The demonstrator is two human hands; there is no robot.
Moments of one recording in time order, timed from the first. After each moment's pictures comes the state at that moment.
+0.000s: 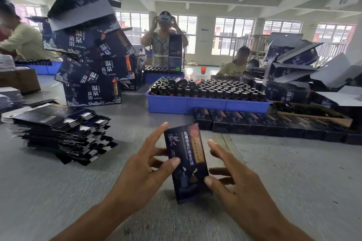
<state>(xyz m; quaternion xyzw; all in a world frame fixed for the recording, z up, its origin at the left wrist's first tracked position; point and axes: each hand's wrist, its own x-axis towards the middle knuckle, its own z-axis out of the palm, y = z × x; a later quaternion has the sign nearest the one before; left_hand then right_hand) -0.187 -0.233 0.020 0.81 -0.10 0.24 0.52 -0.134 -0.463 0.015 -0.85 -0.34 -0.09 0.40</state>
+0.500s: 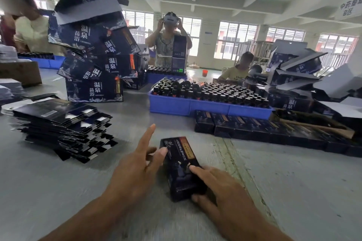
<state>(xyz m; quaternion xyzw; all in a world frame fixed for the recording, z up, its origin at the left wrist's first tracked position) -0.169 -0.214 0.011 0.88 0.05 0.22 0.42 -0.115 -0.444 -0.006 -0.89 -0.40 -0.11 0.20</state>
